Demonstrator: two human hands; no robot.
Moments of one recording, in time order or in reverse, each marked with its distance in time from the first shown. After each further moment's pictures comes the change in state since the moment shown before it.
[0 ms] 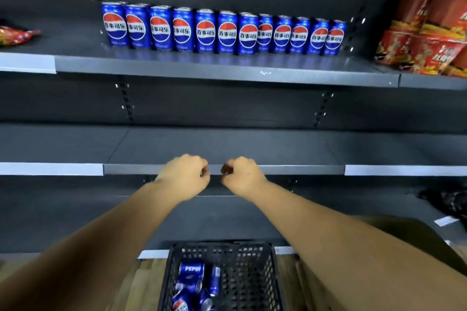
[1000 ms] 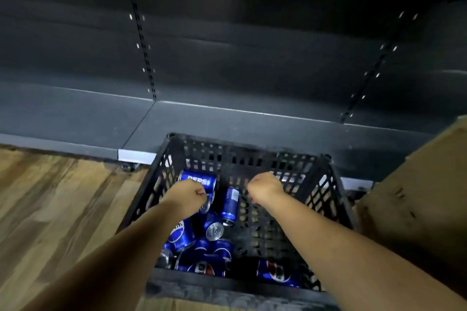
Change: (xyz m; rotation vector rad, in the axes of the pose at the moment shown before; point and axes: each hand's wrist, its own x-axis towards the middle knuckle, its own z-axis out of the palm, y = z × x) left_hand -0.051 -0.129 0.605 -0.416 -0.261 -0.399; right_hand 0.107 0.357 0.478 0.229 -0.179 0.414
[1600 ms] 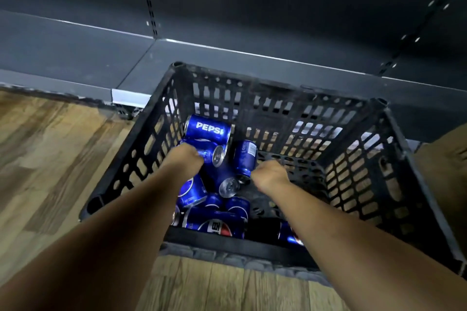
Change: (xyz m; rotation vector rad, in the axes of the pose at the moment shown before) left_hand 0.058 -0.081 0.071 -0.196 0.070 -0.241; right_hand 0.060 0.066 0.100 -0.255 -0.031 -0.030
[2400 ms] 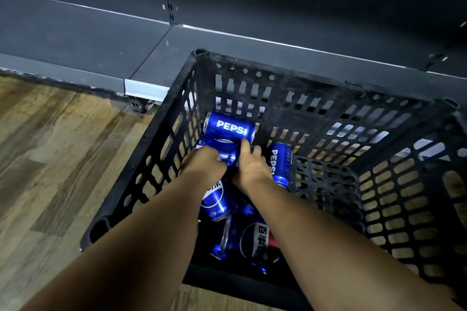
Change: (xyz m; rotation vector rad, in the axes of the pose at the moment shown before) left_hand 0.027 -0.014 0.012 0.020 0.006 0.008; right_hand 0.049 -0.057 0.064 -0.269 0.042 -0.236
